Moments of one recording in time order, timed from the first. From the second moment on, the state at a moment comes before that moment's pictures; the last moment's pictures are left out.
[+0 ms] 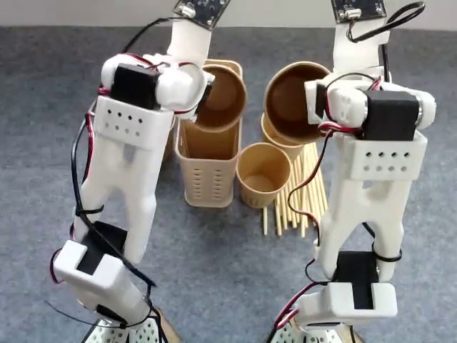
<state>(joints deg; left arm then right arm) 12.4 8.7 -39.4 91.2 -4.0 -5.3 -0.6 -46.7 100.2 9.2</state>
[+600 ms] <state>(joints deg) 4.4 8.6 -38.8 81.5 -4.1 -13.2 -0.6 -46.7 97.5 8.5</state>
